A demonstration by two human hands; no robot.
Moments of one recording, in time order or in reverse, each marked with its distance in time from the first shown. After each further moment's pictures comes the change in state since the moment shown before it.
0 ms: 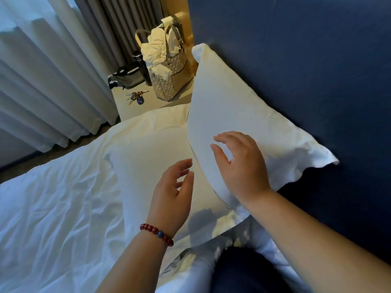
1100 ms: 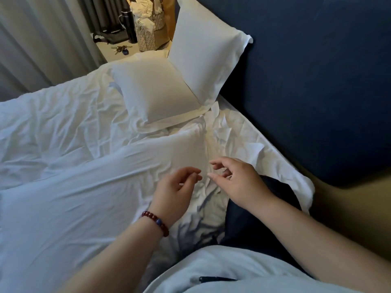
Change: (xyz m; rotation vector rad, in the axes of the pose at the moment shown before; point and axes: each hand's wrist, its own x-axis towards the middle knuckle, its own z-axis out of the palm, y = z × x) left_hand -0.463 -0.110 -0.065 -0.232 -0.280 0.051; right_hand -0.481 -0.159 -0.145 0.105 -0.378 0.320
